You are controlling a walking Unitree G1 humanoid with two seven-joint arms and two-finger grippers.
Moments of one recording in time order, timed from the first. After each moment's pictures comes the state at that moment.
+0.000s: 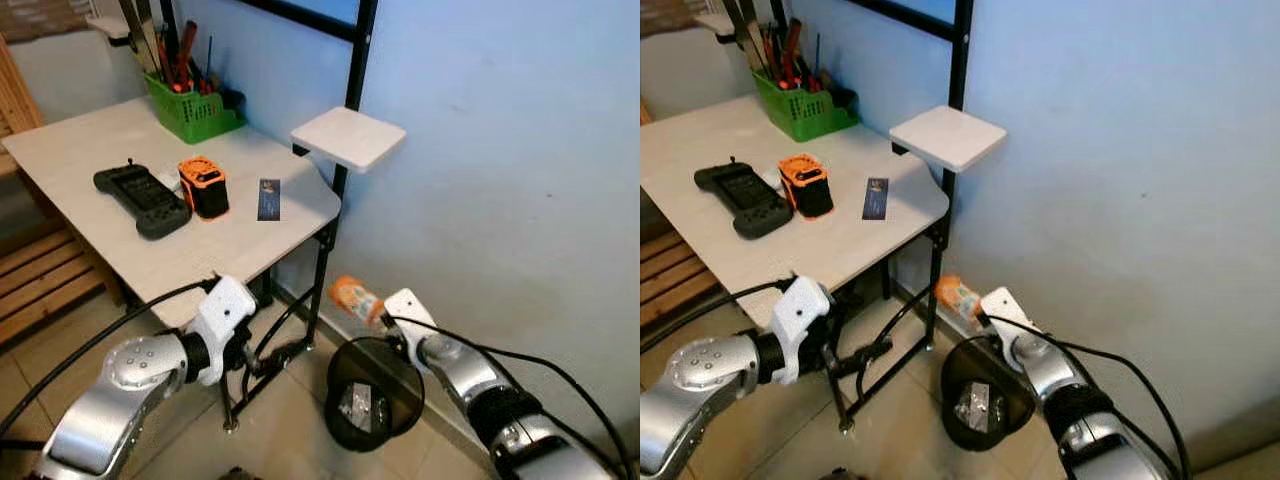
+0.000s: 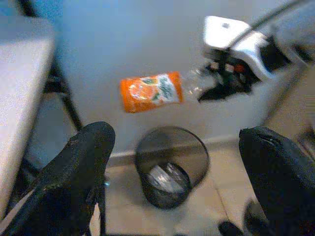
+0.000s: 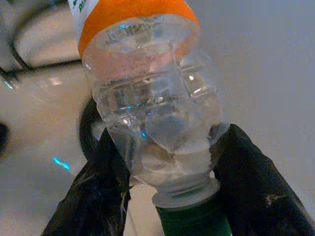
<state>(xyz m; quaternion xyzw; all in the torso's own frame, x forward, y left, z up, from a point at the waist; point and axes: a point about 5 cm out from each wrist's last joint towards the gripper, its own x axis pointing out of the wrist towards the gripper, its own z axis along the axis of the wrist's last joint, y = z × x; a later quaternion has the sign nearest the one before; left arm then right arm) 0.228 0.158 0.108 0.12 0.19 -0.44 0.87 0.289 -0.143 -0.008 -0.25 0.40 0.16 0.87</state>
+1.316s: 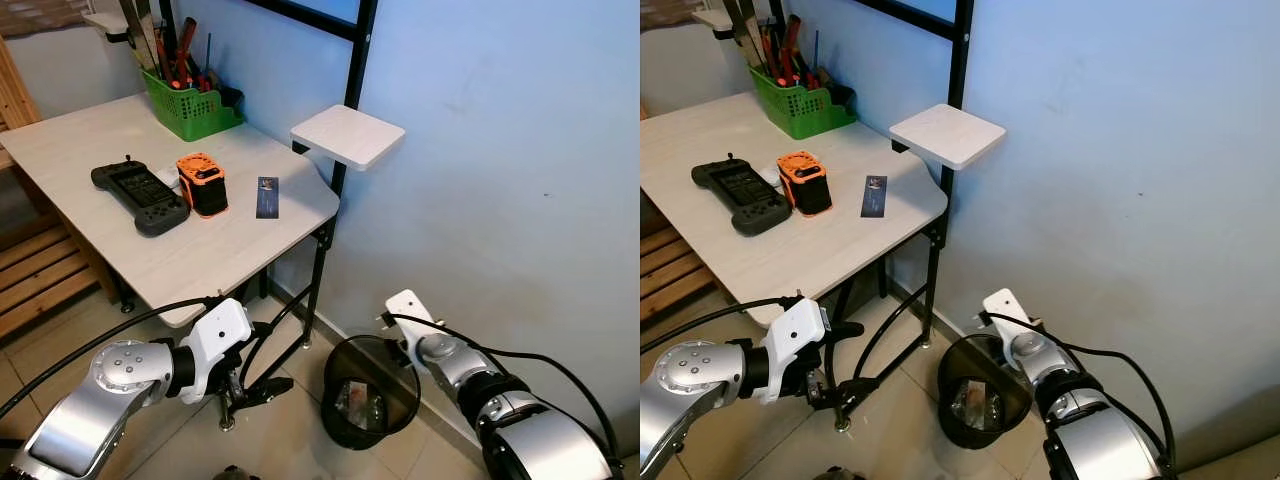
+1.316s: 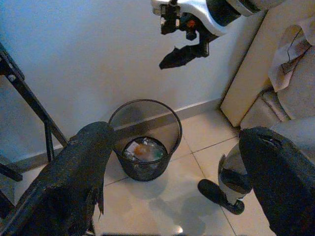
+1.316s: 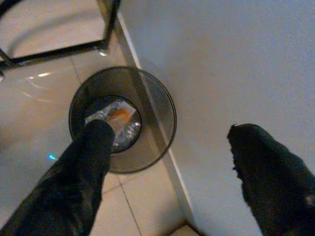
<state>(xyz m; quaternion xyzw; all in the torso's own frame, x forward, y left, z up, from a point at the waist) 0.219 0.170 0.101 0.15 0.23 -0.50 0.82 0.295 -0.138 -0.013 -0.22 0.40 0.14 0.88</state>
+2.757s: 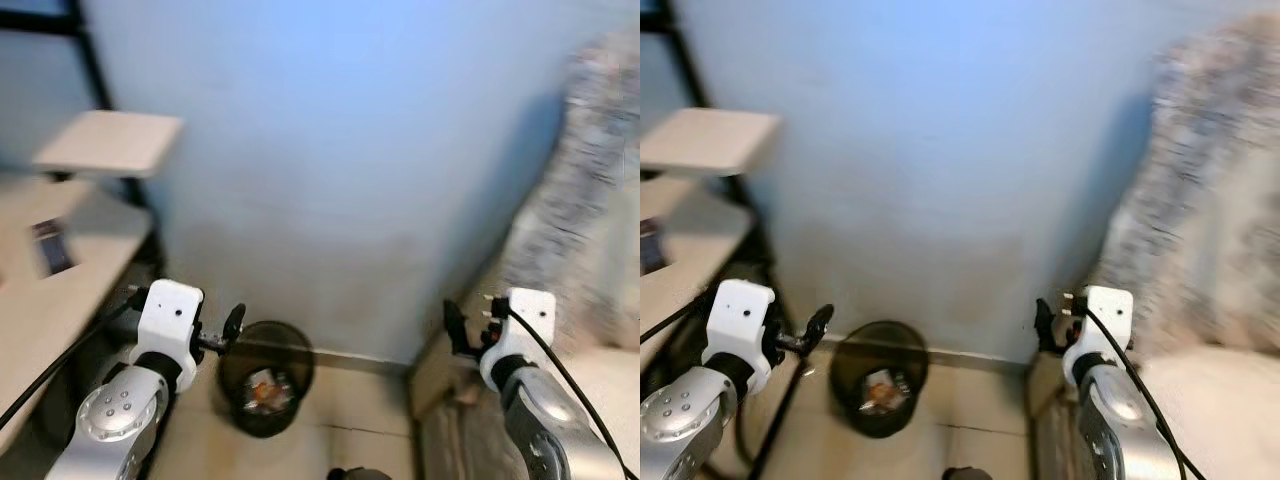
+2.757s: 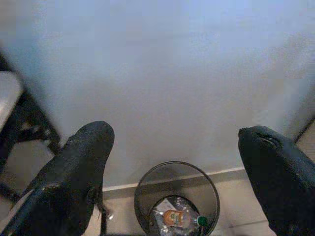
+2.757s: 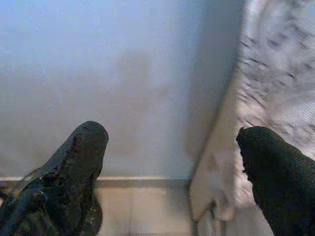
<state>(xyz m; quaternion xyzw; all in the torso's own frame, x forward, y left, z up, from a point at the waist) 0.206 0.184 0.119 0.10 0.16 -0.09 0.98 0.216 -0.187 0.085 0.05 0.21 -0.04 0.97</state>
